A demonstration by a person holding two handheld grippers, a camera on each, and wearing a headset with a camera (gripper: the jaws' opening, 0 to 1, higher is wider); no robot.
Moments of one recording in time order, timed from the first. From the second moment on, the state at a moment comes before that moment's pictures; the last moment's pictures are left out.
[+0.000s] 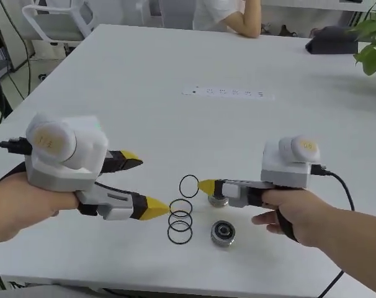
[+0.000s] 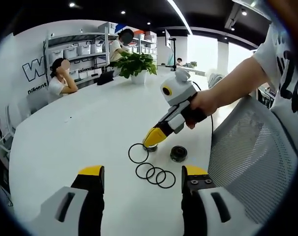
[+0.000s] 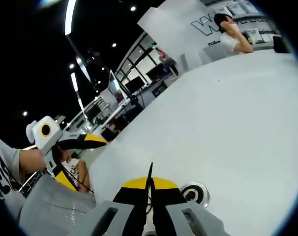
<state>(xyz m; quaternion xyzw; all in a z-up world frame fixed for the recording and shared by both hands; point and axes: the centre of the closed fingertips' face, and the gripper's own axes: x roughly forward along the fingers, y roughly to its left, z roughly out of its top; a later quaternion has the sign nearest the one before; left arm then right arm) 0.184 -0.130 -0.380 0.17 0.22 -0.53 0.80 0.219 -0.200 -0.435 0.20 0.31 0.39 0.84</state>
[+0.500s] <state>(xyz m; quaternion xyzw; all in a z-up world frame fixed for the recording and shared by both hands) 0.181 -0.113 -0.380 0.16 0.23 -0.52 0.81 0.216 -0.183 -0.447 0.20 0.33 0.40 0.83</state>
